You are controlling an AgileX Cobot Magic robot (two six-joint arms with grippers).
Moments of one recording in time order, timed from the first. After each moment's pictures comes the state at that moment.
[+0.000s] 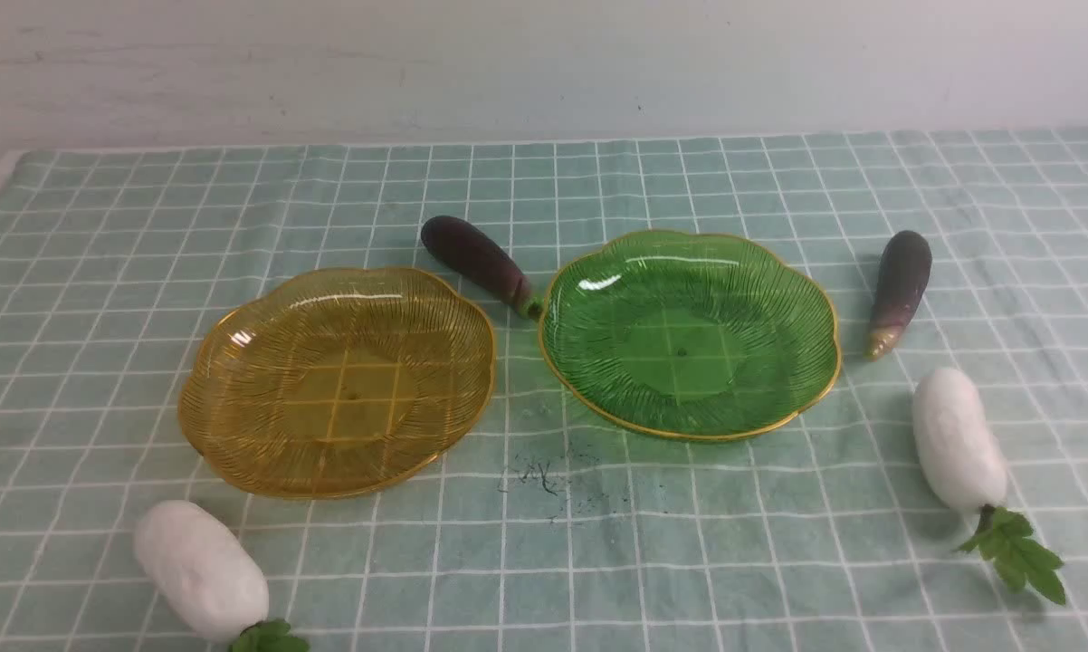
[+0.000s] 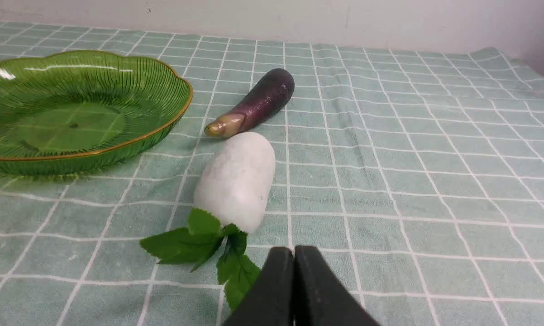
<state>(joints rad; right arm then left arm) -0.02 -0.01 0.02 -0.08 0.38 0.00 -0.15 -0.01 0.03 0.01 0.38 0.04</state>
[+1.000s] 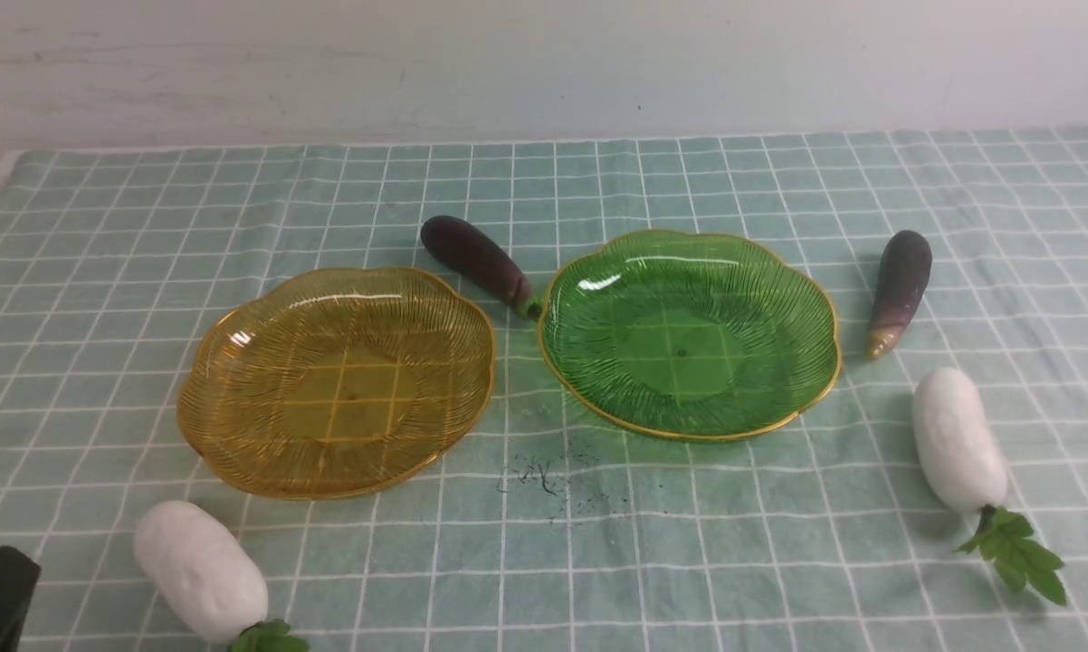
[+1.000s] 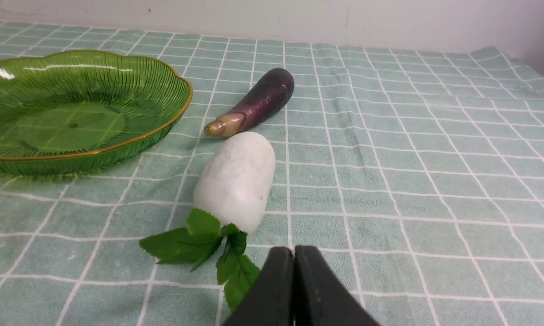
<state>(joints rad) -0.02 -0.01 0.02 -0.08 0.38 0.00 -0.15 -0.01 0.03 -0.16 -0.04 -0.15</state>
